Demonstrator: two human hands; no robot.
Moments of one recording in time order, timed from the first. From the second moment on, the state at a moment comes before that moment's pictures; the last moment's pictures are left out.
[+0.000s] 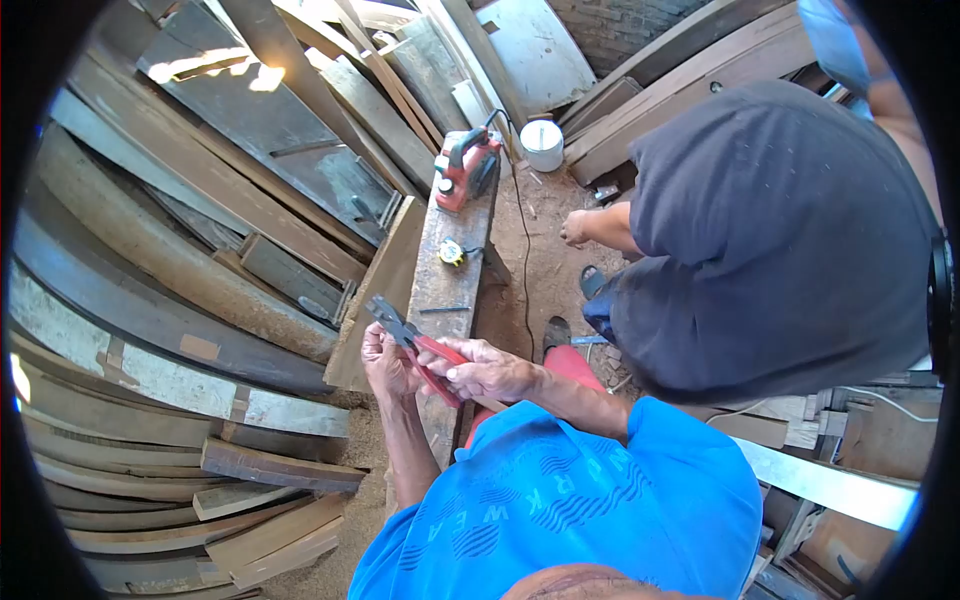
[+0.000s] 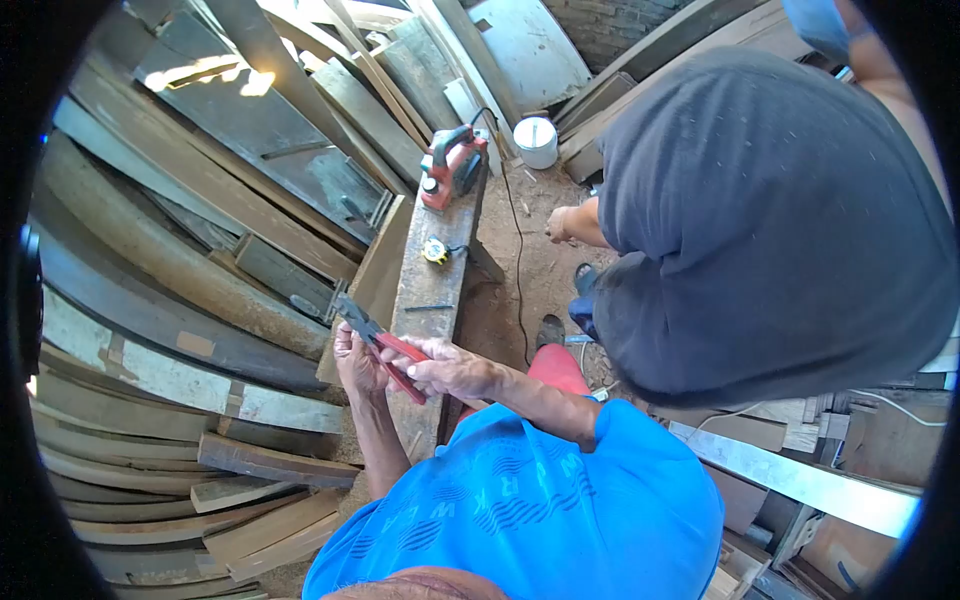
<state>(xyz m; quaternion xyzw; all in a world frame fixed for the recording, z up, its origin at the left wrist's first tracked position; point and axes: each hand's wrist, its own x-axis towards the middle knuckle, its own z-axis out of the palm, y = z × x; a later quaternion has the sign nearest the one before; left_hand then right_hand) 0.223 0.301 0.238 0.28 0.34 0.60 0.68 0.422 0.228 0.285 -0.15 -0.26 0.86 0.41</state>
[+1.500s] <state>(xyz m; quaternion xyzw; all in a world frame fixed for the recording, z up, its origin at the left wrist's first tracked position) 0.162 0.254 0.303 0.47 0.38 0.55 0.58 0.365 0.152 0.345 -0.15 -0.27 0.86 0.40</state>
